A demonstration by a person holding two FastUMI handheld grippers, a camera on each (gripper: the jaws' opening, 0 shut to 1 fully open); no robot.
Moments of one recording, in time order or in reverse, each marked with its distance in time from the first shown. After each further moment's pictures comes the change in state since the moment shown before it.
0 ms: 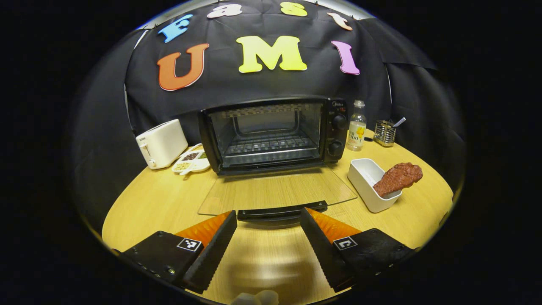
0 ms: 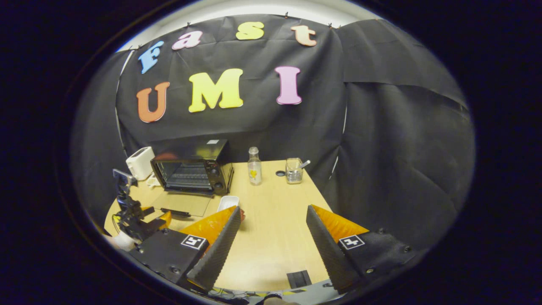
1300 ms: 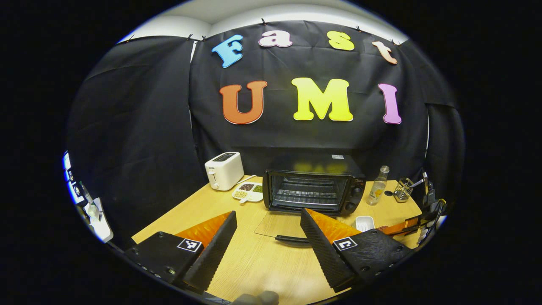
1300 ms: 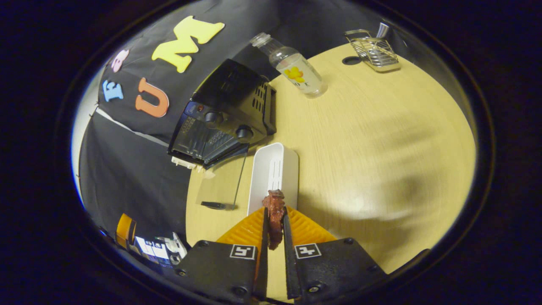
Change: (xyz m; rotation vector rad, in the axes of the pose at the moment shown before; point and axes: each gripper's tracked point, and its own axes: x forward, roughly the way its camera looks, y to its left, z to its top) left arm -0.140 0.033 0.131 -0.167 -0.126 0.352; right arm 0.223 0.096 -0.117 0.447 0.678 0.587
